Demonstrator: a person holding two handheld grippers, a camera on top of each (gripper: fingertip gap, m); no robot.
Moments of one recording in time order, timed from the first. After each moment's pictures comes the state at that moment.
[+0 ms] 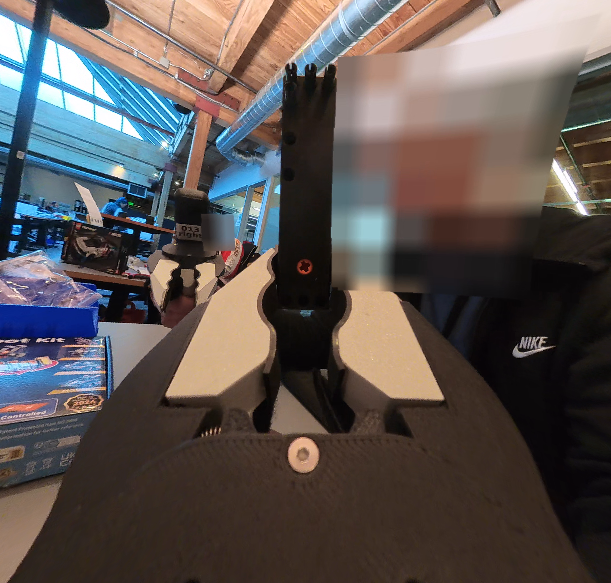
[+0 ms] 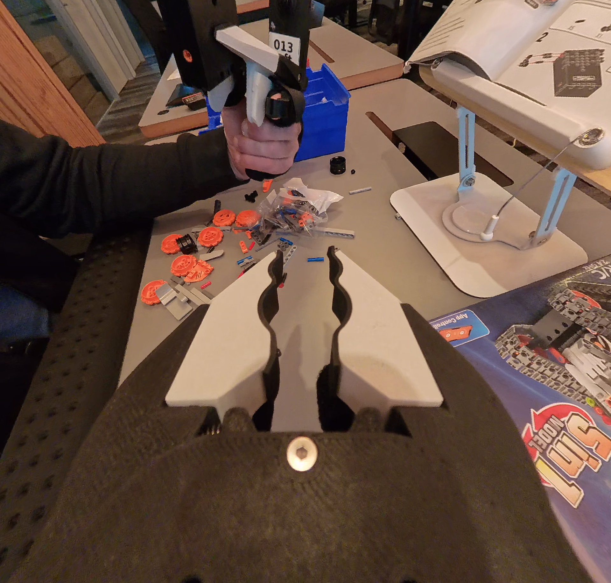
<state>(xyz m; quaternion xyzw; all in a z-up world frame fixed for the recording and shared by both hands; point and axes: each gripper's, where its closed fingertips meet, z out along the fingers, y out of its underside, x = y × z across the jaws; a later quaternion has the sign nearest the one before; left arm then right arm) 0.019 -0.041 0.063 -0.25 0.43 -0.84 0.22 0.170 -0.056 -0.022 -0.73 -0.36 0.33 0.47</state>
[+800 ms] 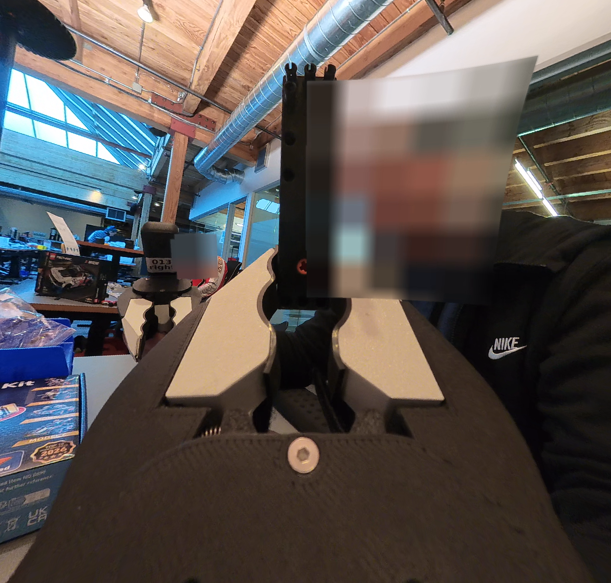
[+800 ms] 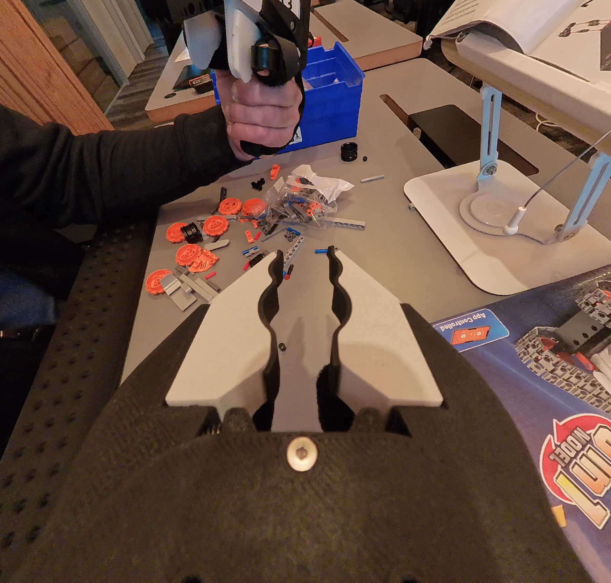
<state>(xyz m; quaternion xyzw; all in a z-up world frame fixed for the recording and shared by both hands) -0.001 -0.049 0.082 -0.20 0.43 -0.85 0.23 0.163 -0.059 -0.034 -0.73 -0.38 0.34 0.45</state>
